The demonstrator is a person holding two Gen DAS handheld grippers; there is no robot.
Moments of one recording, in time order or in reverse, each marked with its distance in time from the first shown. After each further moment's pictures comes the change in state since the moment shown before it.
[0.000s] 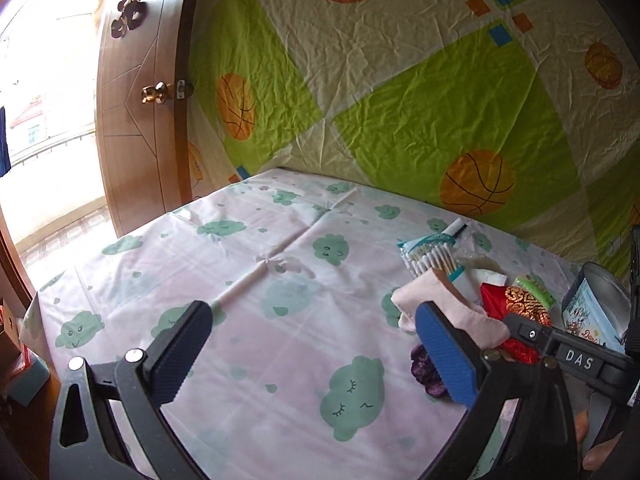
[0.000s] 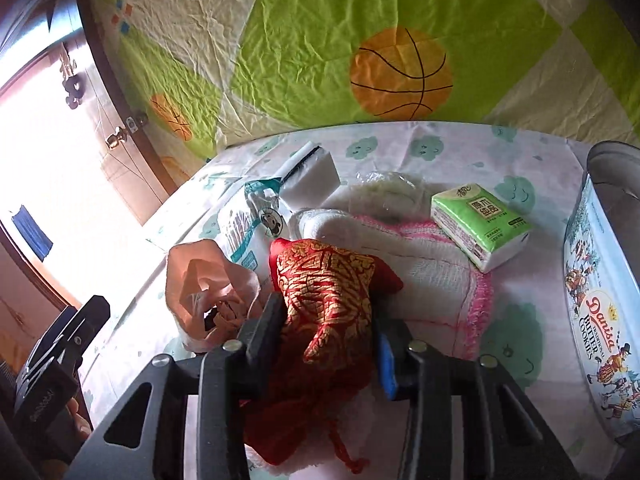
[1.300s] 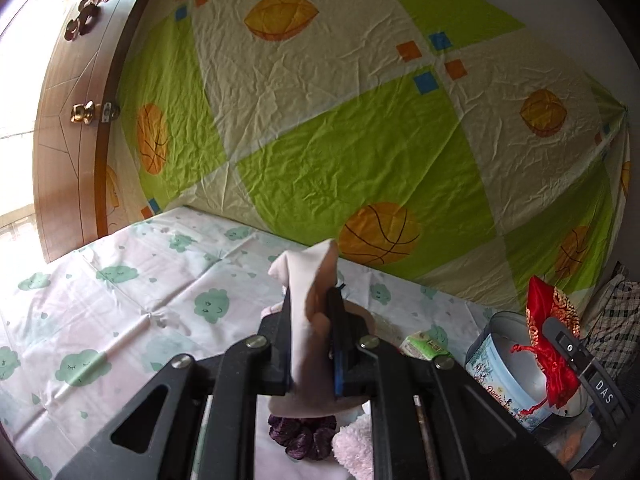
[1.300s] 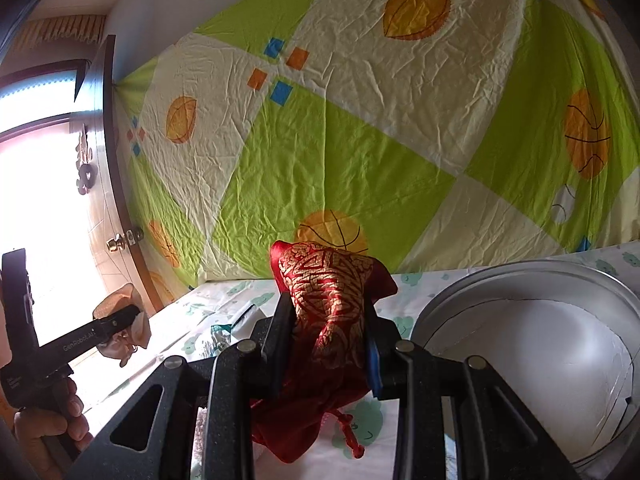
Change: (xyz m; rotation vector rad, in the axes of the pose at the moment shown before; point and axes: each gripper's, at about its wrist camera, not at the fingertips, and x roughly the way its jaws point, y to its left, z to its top) left arm -0.017 -0.058 0.049 -0.026 -0.111 -0.294; right arm -0.139 -0.051 -0.003 -0.032 -0.522 -0.121
